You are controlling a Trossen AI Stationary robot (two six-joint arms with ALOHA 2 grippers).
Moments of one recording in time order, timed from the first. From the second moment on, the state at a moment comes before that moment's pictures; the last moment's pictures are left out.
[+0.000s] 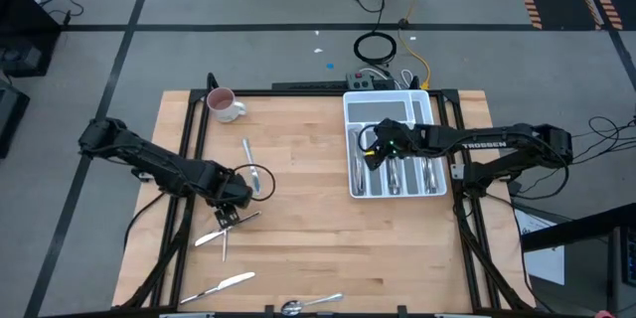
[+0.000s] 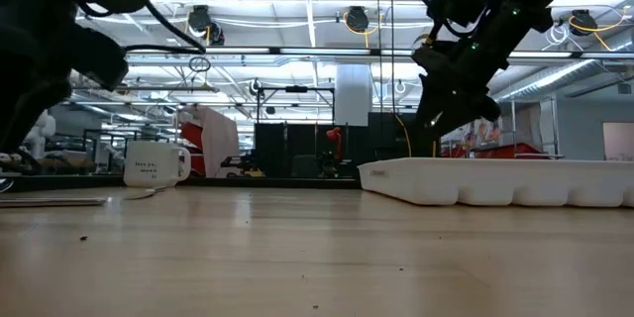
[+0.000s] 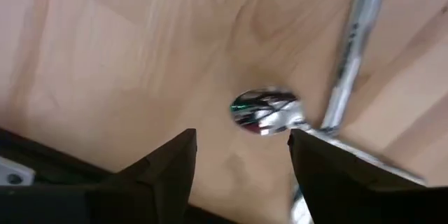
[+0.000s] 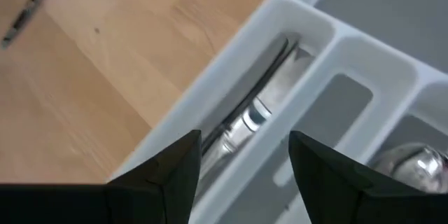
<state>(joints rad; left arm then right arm) -0.29 1.26 0.71 -1.09 0.11 -0.81 -0.24 1.28 0.71 -0.30 0.18 0.62</state>
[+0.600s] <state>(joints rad) -0.23 1.26 0.57 -0.86 0.20 -0.65 -0.24 1.28 0.71 -0.26 0.18 0.67</state>
